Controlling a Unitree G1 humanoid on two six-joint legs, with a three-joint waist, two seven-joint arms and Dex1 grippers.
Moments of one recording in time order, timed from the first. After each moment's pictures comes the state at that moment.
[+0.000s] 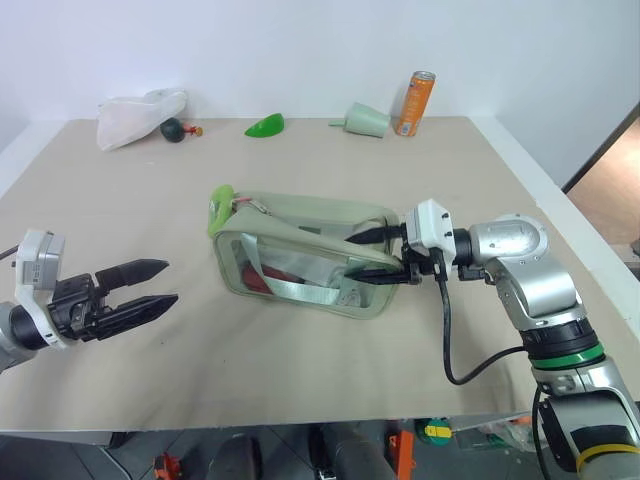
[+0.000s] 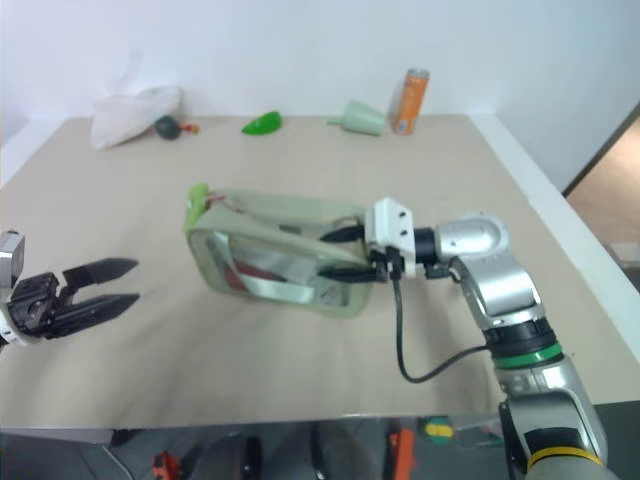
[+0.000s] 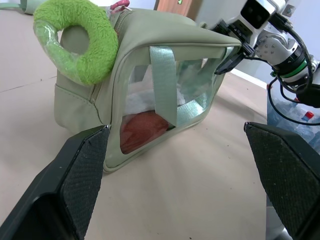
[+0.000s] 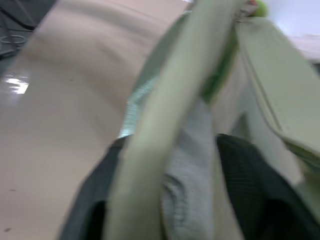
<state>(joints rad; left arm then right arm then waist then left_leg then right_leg) 0.01 0.85 0.51 -0.19 -0.94 0.65 -1.22 -0.68 -0.67 0.14 0.01 0.33 0.13 1.26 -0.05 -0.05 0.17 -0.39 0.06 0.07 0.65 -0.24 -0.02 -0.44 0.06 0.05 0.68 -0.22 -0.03</state>
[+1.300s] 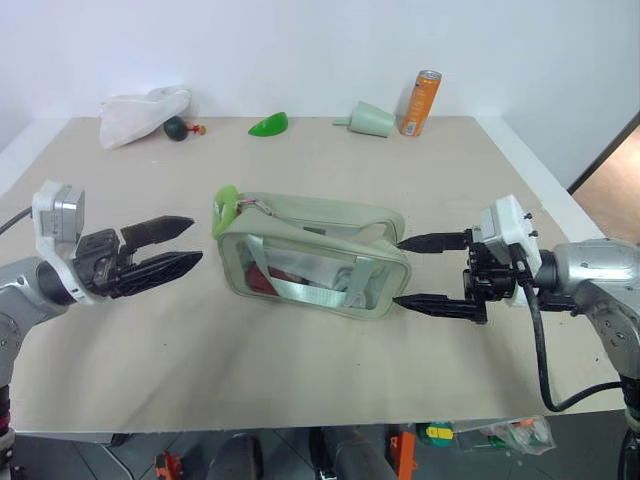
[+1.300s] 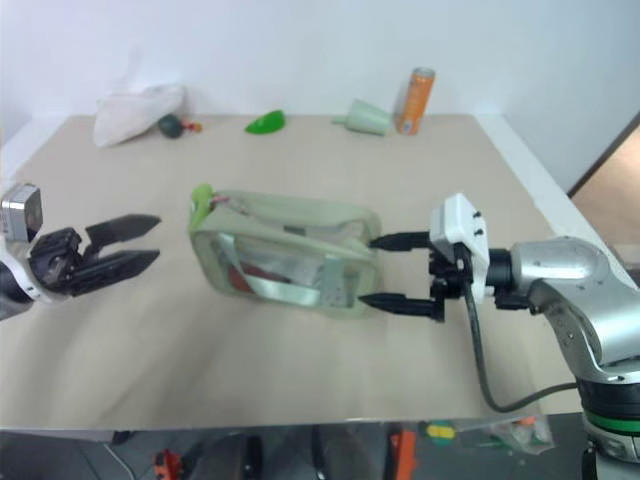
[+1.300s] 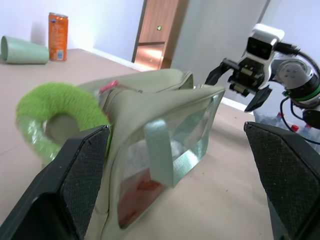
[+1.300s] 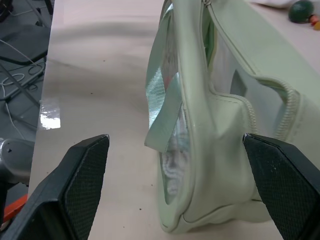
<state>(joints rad) -0.25 0.83 0.43 -0.21 -1.03 0.72 -1.12 -0.39 -0.93 -0.11 -0.38 0.66 0.60 1.16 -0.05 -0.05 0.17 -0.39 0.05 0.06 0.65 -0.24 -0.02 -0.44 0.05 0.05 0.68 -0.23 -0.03</state>
